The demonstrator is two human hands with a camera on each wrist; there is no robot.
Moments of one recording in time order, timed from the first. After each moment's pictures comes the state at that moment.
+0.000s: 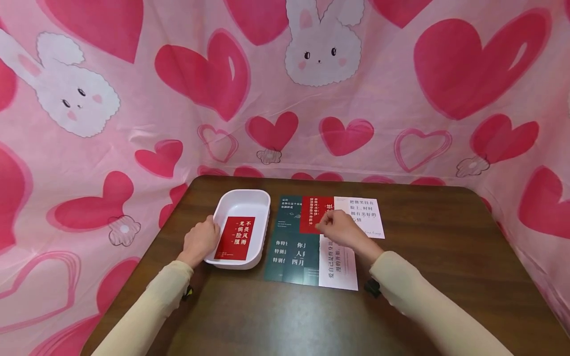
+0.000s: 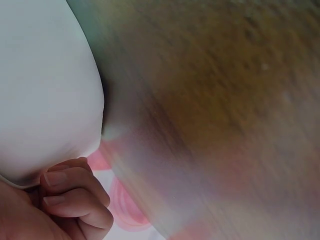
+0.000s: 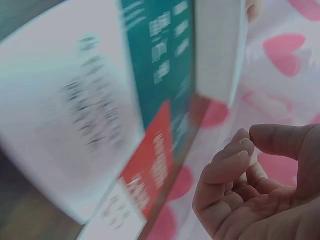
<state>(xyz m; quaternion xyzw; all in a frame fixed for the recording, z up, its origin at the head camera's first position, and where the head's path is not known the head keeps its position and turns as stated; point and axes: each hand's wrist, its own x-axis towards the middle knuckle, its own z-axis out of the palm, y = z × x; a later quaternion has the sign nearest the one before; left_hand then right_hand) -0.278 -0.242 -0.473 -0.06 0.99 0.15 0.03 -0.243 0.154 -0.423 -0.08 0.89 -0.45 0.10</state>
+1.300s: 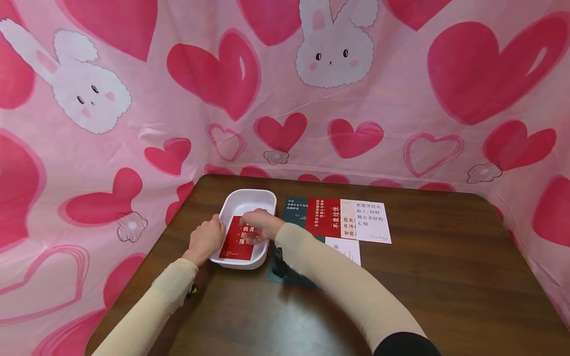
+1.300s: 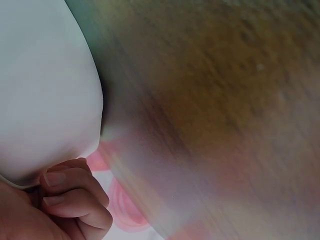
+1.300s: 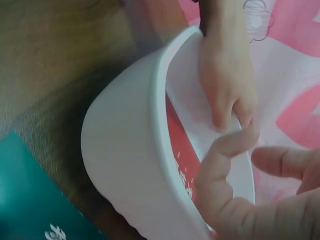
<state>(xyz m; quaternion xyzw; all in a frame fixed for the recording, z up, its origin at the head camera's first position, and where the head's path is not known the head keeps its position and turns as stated) -0.282 -0.242 -0.476 -0.05 0.99 0.13 0.02 -0.301 -0.049 -0.417 0.10 0.65 -0.65 0.39</state>
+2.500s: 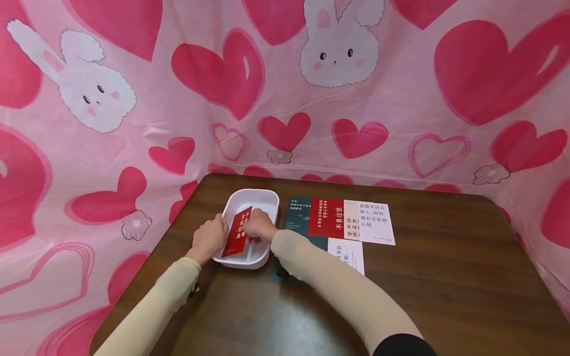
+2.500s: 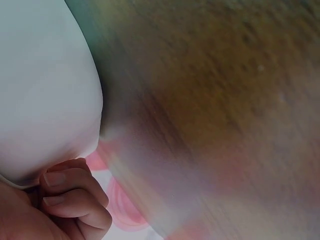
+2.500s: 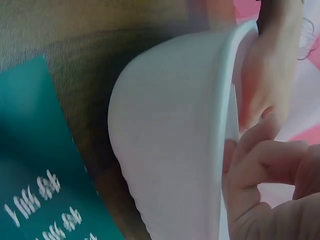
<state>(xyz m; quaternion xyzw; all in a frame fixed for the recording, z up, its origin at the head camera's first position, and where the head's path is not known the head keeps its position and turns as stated) -0.282 -0.242 -0.475 -0.06 0.99 0.15 0.02 -0.291 -0.061 -0.426 -0.03 0.83 -0.50 0.24</state>
